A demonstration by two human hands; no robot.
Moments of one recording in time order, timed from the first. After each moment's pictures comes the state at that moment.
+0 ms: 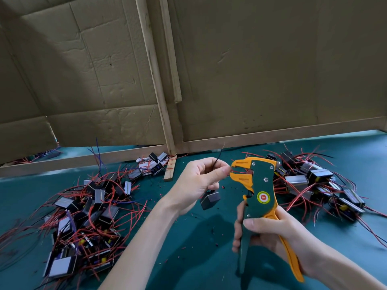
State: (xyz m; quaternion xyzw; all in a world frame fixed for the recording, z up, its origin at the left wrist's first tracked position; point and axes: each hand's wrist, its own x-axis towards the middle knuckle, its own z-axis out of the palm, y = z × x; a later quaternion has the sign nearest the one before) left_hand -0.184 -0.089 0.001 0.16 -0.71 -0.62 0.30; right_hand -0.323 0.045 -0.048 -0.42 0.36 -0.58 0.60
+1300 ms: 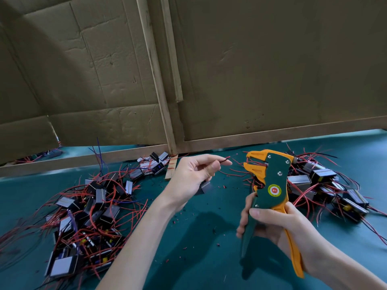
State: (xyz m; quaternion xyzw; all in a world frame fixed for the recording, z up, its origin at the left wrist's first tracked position) left_hand -0.178 -0.090 0.006 0.18 -0.73 -0.55 0.35; right_hand -0.326 0.047 -0.052 -0.40 0.38 -0.63 0.54
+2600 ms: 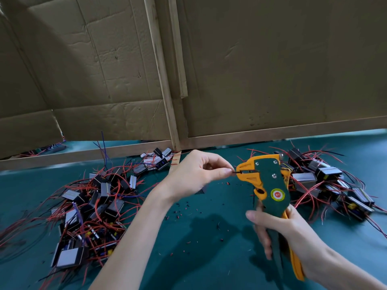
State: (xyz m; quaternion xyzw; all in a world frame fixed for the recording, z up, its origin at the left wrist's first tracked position) left_hand -0.163 -0.089 0.025 0.23 -0.83 -0.46 0.23; right_hand -0.315 0.053 -0.056 -0.41 0.49 -0.60 0.48
